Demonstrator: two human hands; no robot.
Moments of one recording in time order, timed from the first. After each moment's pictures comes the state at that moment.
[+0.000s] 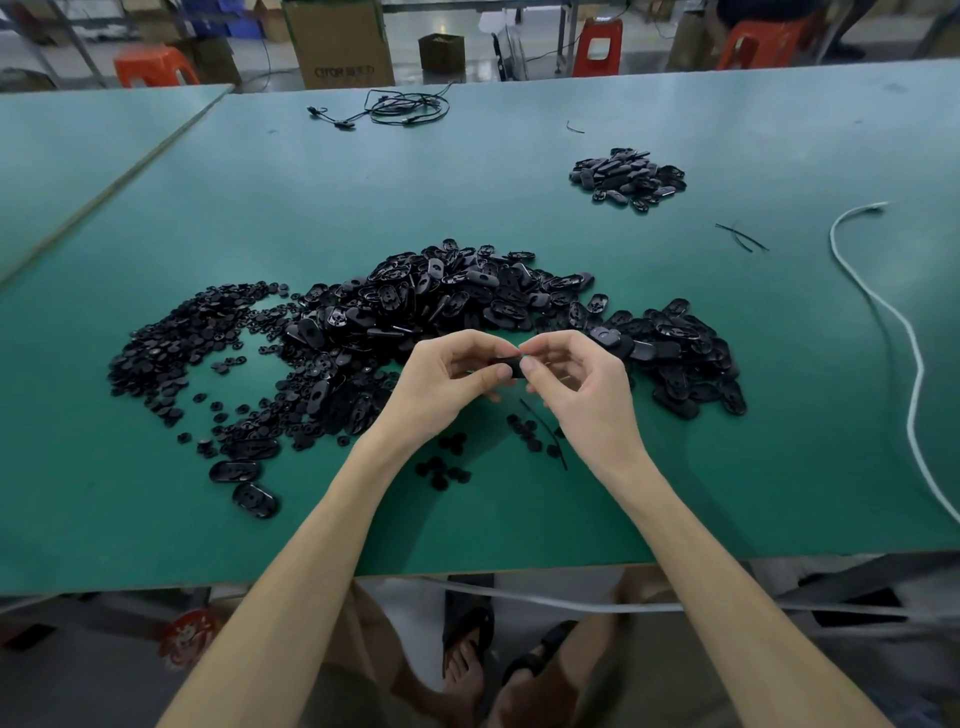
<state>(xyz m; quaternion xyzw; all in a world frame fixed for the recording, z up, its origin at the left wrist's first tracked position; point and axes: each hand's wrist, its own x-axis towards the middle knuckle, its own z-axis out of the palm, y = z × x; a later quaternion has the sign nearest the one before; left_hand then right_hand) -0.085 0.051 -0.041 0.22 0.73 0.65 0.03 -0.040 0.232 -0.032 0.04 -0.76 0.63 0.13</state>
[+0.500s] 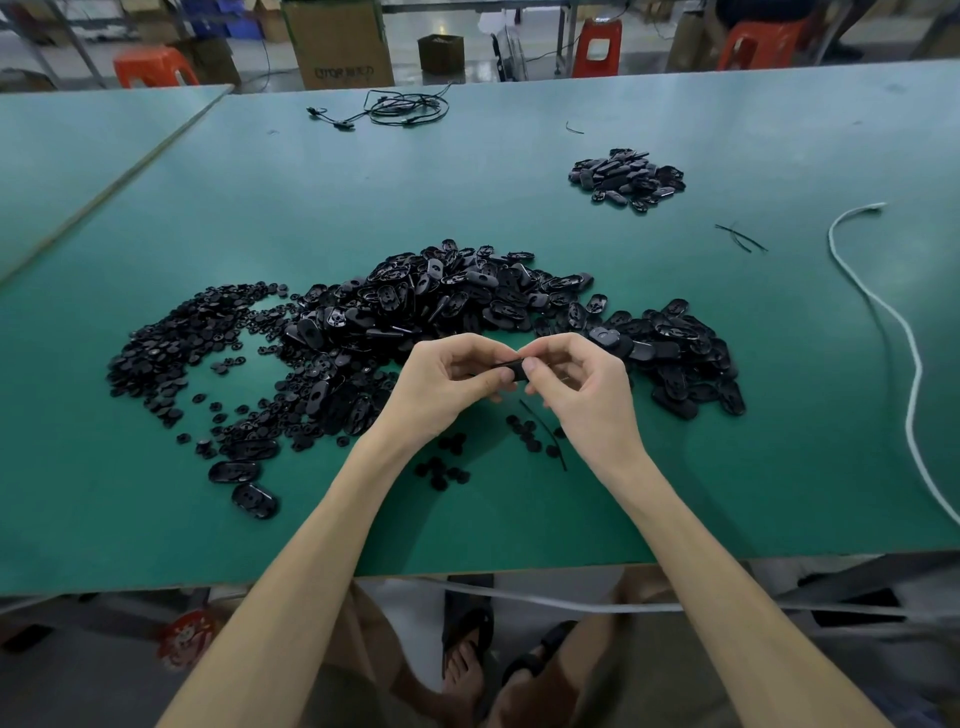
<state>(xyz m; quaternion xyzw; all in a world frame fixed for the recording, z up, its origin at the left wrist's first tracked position) -0.084 0.050 -0.040 0.21 0.73 0.65 0.03 -0.039 0.232 -0.029 0.04 -0.76 0.63 0.12</state>
